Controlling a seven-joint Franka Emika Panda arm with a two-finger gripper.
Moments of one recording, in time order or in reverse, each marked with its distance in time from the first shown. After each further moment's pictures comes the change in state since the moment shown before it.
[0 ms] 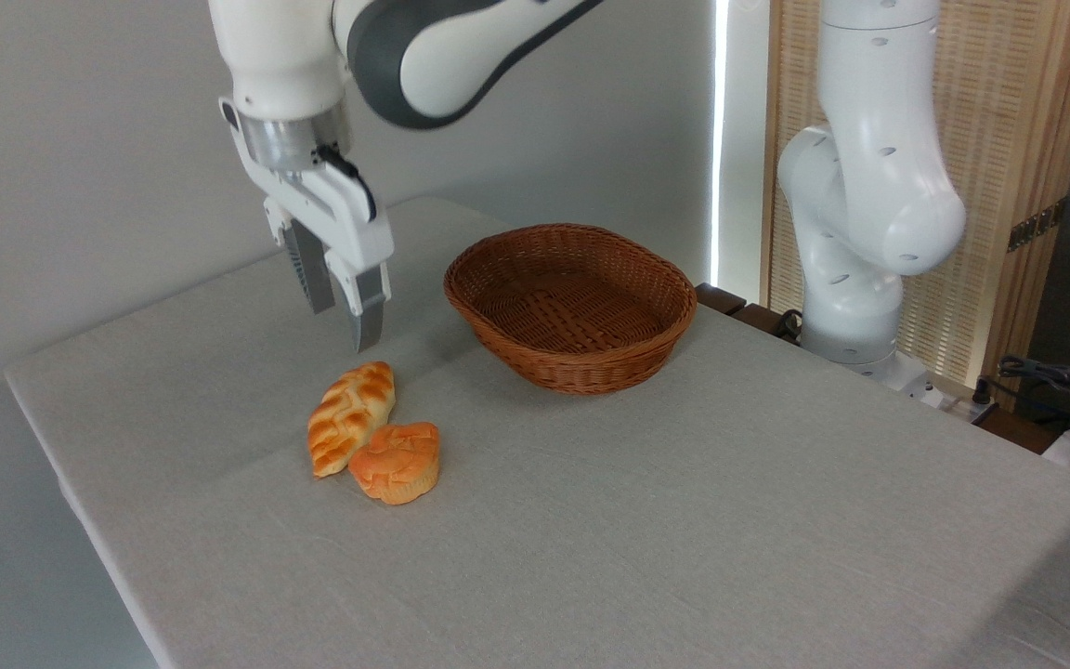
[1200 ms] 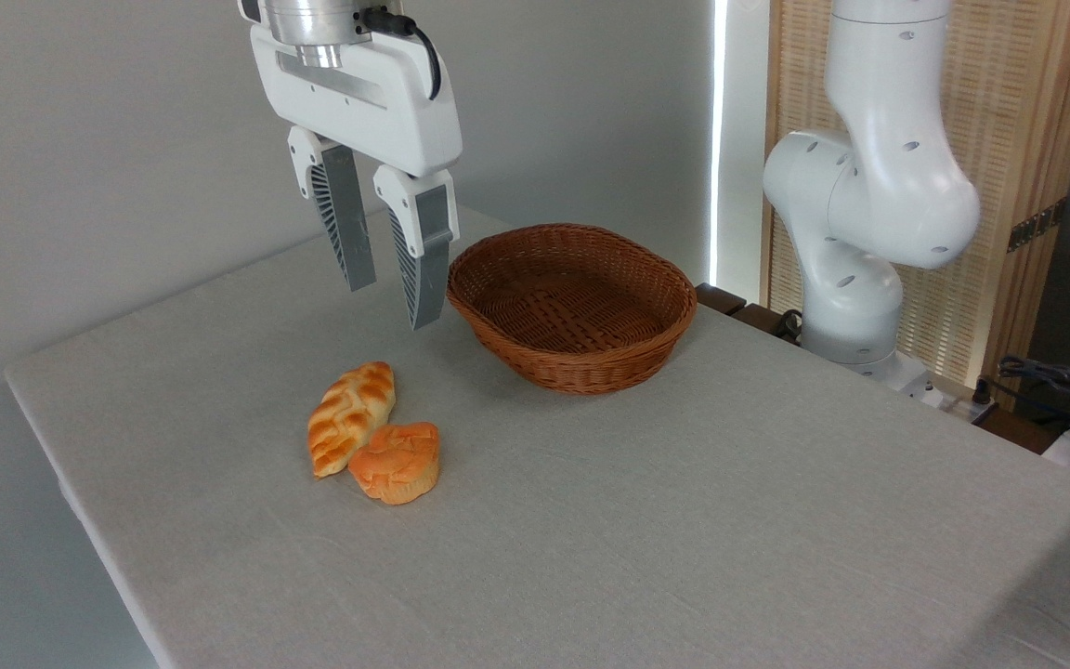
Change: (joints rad) arm 0.253 -0.060 -0.042 0.191 0.180 -0.238 0.127
